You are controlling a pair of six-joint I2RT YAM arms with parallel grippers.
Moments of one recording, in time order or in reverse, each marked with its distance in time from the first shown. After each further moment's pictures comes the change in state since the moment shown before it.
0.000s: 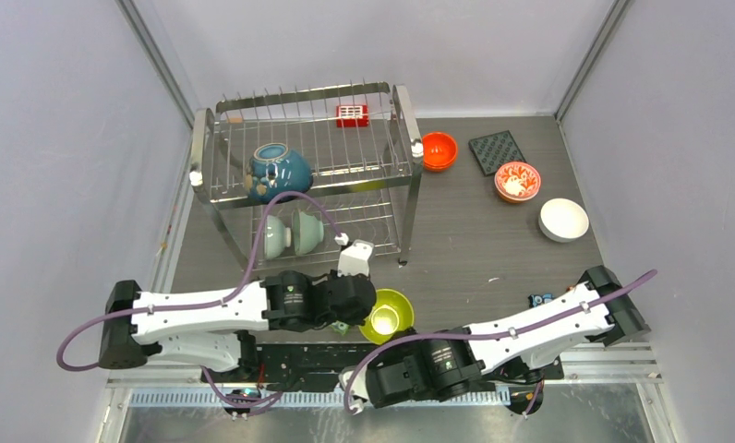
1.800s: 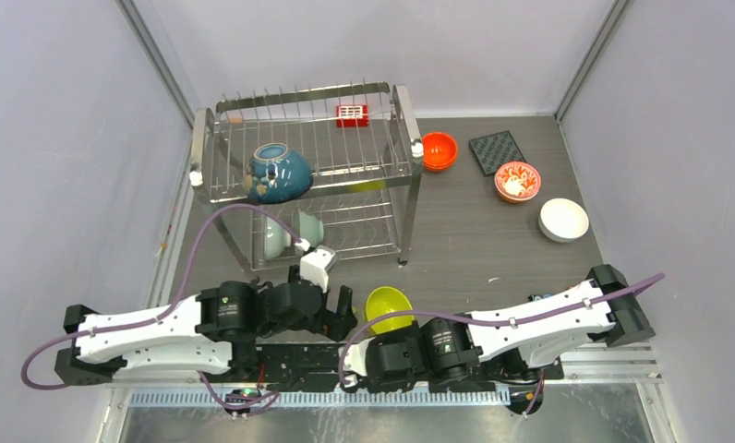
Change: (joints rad) left arm 0.018 -0.400 -0.148 -0.085 0.087 0.094; right arm -0.094 -0.028 -0.045 0.067 -0.087 0.143
